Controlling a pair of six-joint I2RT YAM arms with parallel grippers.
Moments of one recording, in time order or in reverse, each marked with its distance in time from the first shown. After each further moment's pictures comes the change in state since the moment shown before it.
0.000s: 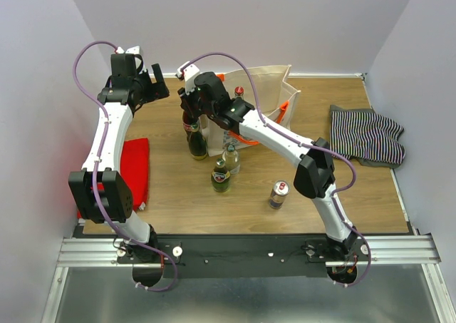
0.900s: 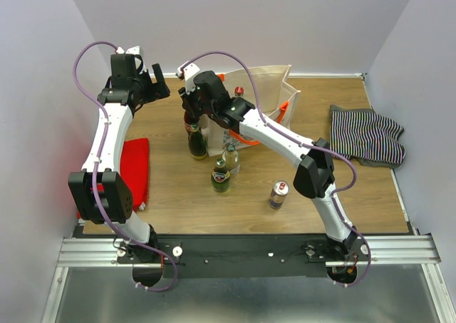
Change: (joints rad) left arm 0.000 -0.006 -0.007 0.011 0.021 -0.006; right arm 0.001 0.000 0.032 -0.050 0.034 0.001
